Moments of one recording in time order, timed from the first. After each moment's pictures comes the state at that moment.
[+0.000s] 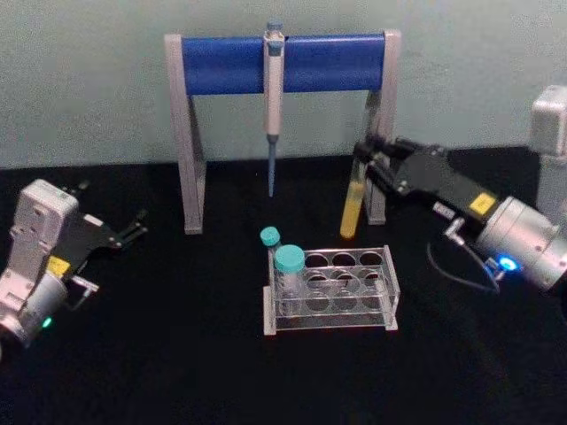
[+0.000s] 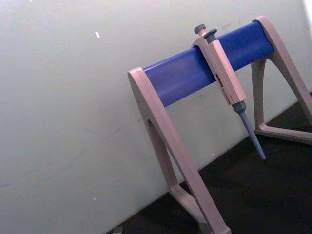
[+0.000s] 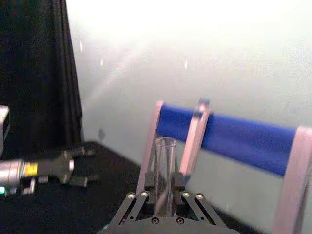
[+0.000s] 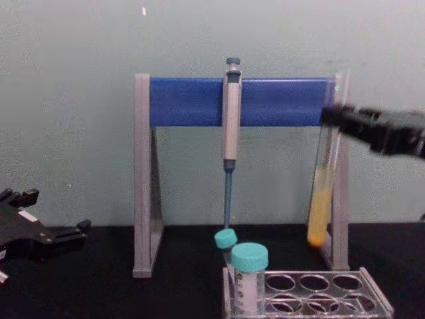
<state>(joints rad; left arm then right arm) -0.20 0.60 0.45 -1.41 -0.25 -0.12 0.03 0.24 0.48 -0.32 -1.56 0.58 -0.06 0.56</state>
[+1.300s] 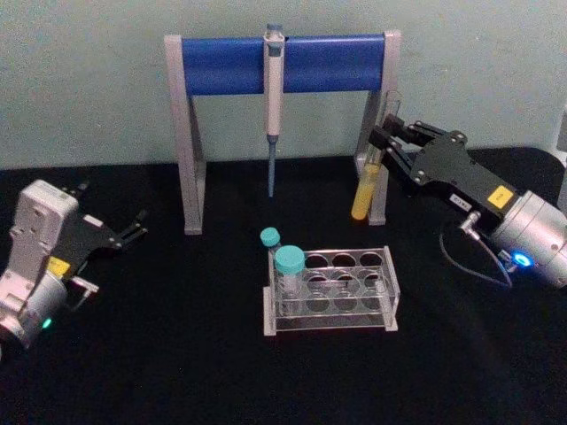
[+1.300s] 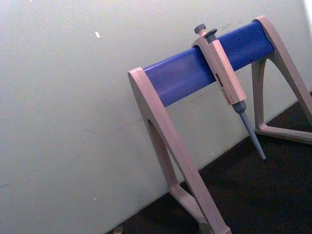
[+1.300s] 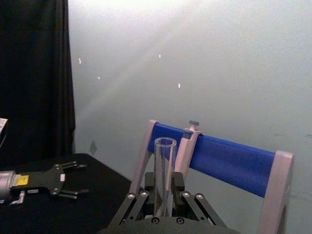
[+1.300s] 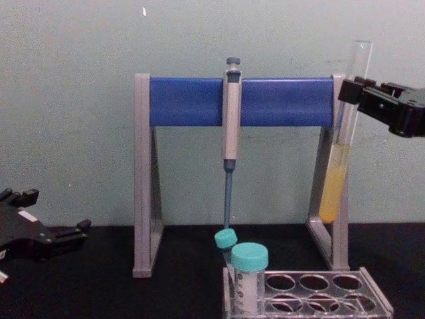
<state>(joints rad) -0.20 0.60 0.45 -1.41 -0.25 -0.12 0.03 0.23 0.49 -0.30 -1.57 0.58 -0.14 0.56</state>
